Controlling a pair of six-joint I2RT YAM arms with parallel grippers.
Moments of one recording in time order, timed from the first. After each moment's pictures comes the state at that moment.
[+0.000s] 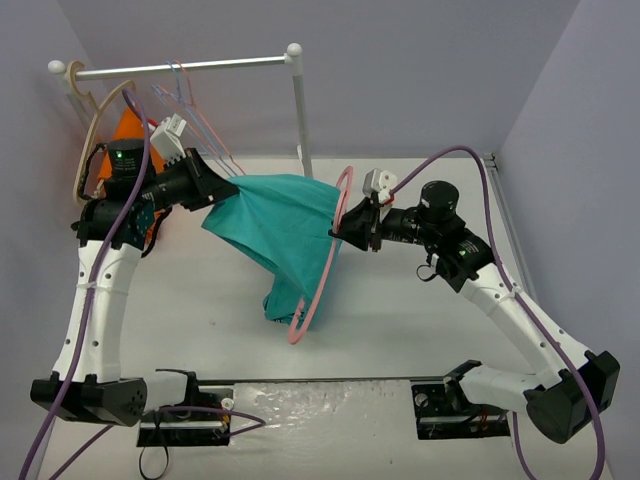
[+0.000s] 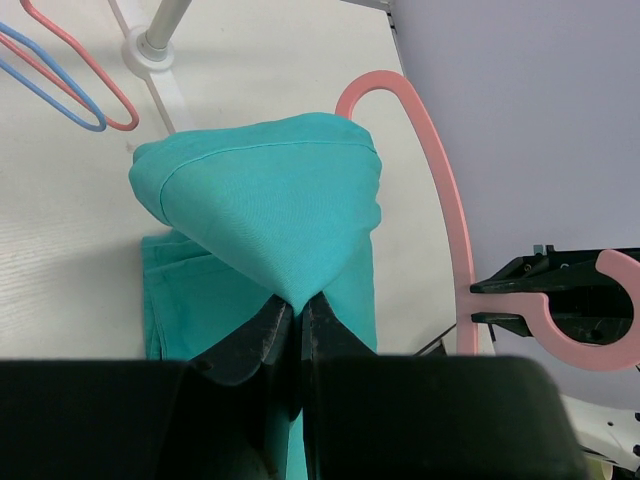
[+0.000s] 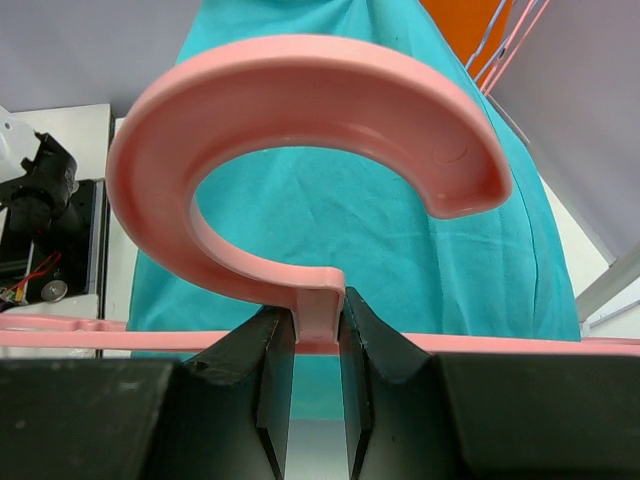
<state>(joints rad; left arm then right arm) -0.08 1.25 1.59 -0.78 0.59 -0.51 0.52 1.14 1.07 -0.04 -0.79 -0.16</state>
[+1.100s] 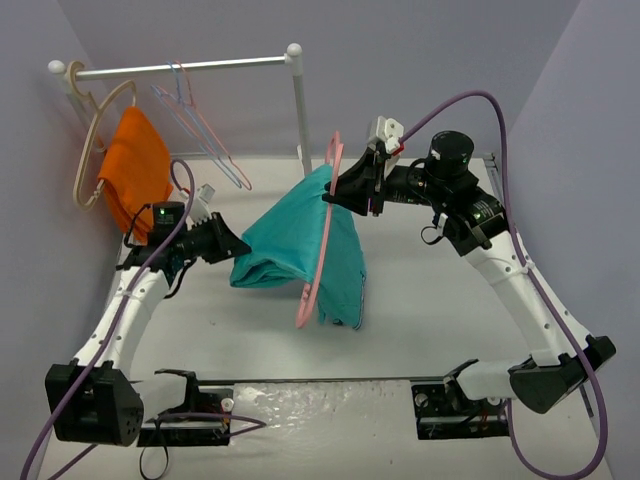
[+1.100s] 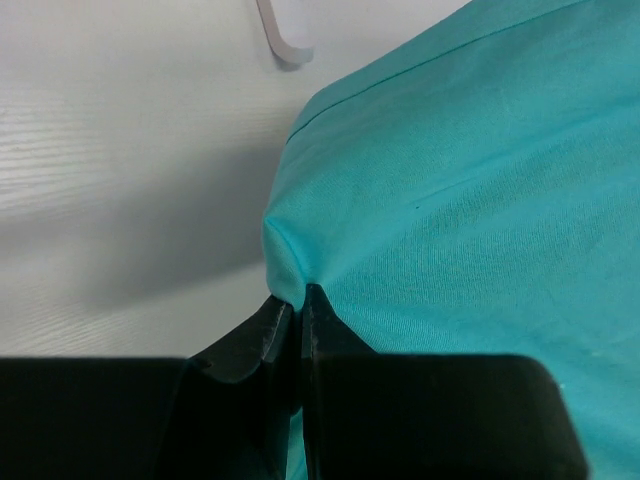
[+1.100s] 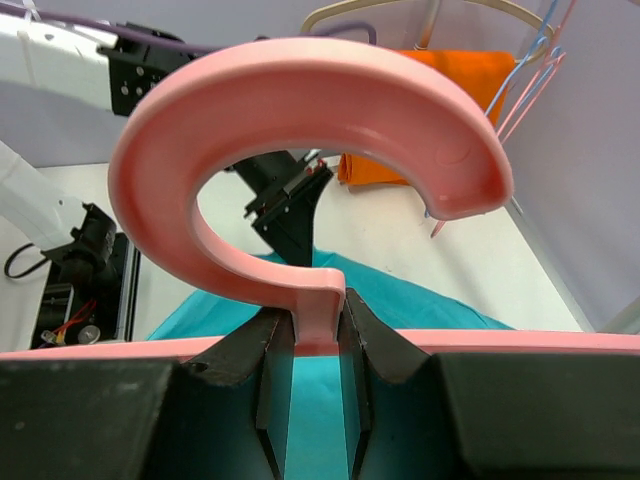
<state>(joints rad) -0.08 1.15 0.92 -0.45 0.60 -0.48 0.51 1.31 1.54 -0.26 -0.87 -0.12</state>
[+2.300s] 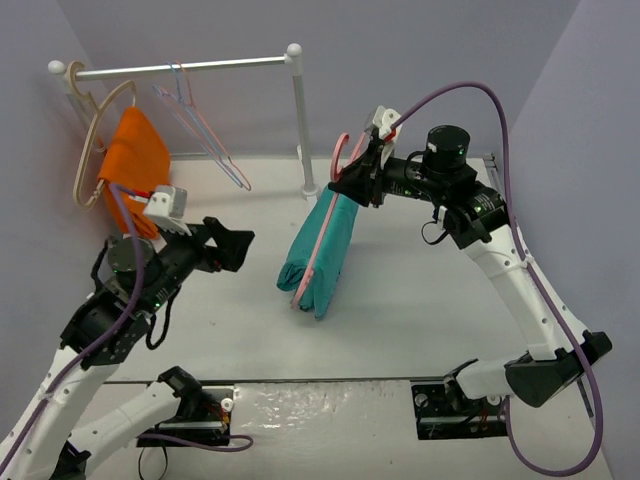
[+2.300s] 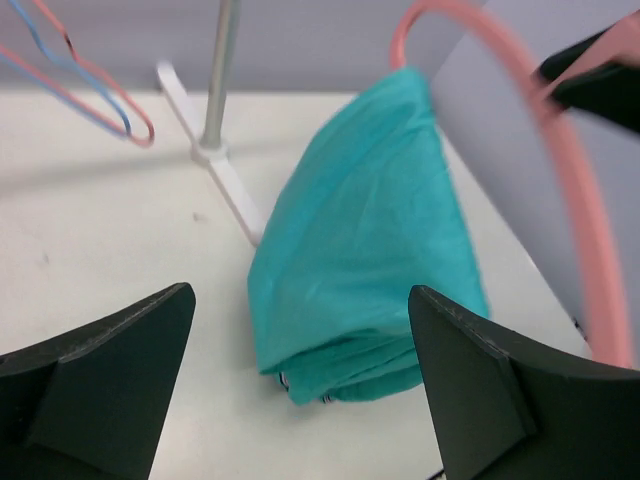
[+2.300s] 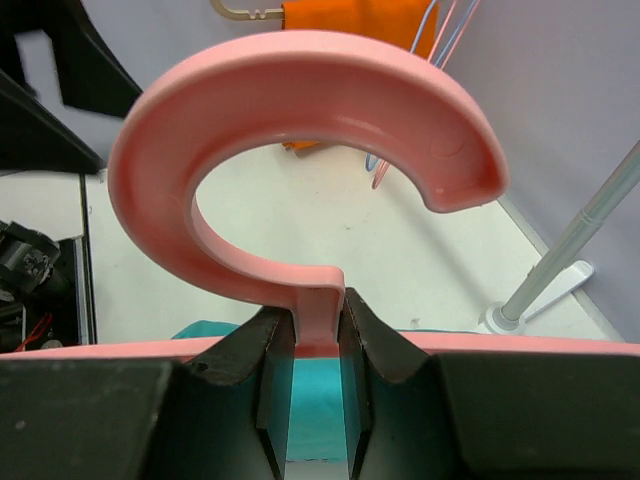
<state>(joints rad) -0.61 0.74 1.11 -0.53 -0.10 -0.40 0.50 1.35 1.59 -0.37 -0.70 -0.13</state>
